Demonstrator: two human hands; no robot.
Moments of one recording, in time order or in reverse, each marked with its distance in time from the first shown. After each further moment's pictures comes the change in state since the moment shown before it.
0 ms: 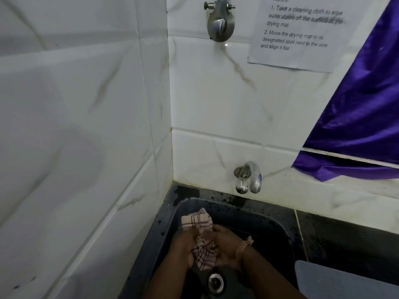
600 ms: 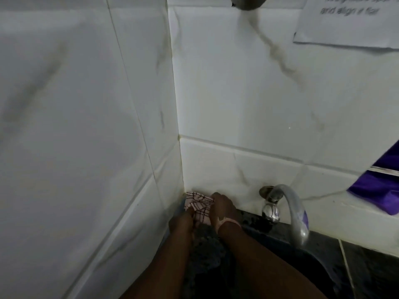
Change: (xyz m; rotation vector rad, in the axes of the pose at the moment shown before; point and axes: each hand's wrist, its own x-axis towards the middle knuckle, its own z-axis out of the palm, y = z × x) left_hand 0.154 0.104 0.007 -0.148 0.305 0.069; right_hand 0.169 -0.112 0.022 -1.045 0.449 -0.497
